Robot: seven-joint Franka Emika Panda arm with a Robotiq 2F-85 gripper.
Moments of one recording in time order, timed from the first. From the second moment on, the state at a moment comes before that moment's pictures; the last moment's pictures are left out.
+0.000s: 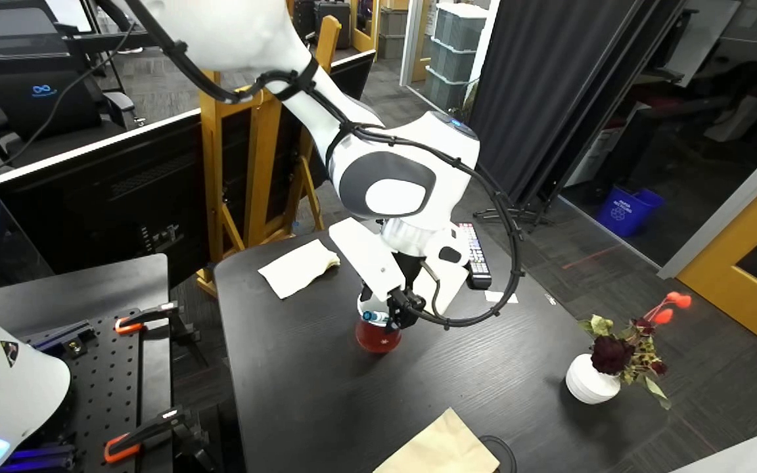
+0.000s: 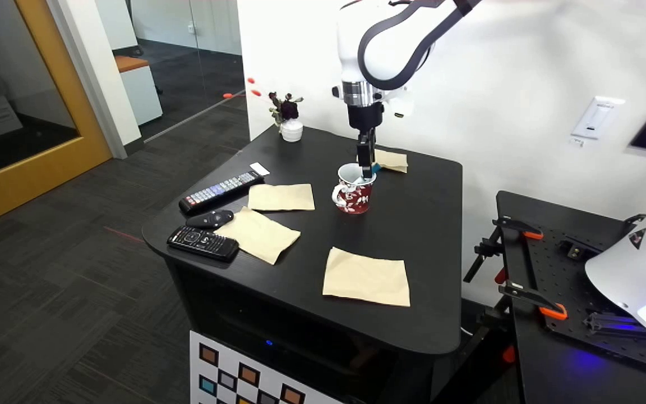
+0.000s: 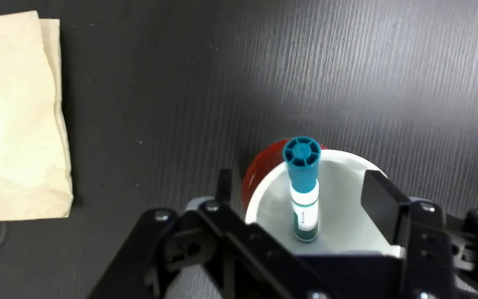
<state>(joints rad) -0.09 0.46 -0.08 -2.00 -0.04 2.25 -0.29</state>
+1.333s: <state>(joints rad) -0.10 0.46 -0.08 -1.98 -0.04 2.25 -0.29</state>
